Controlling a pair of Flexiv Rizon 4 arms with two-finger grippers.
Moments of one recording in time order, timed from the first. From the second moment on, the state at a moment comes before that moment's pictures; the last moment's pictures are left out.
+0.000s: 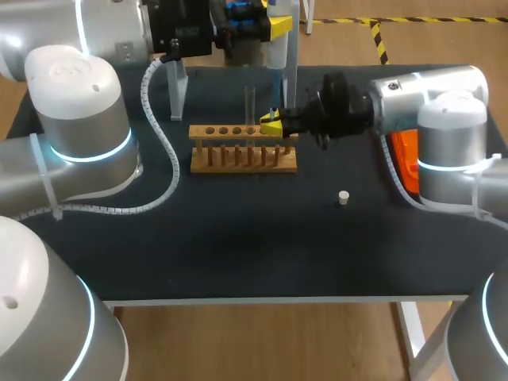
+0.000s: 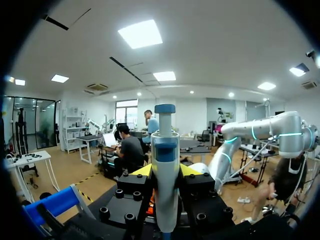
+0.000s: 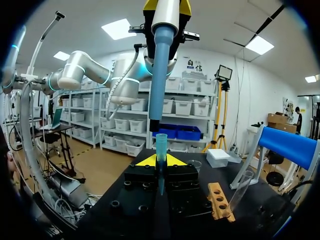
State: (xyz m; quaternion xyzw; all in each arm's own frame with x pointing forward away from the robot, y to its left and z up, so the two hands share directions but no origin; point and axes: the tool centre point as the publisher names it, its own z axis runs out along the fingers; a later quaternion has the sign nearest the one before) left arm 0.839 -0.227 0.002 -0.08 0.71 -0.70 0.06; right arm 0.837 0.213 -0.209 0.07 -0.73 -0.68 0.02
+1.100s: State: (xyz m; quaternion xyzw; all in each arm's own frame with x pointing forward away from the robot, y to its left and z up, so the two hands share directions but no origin) left arm 0.839 -0.227 0.003 -0.08 0.71 -0.70 0.06; right arm 0.837 0.208 -0.204 0.07 -0.73 -0.68 0.02
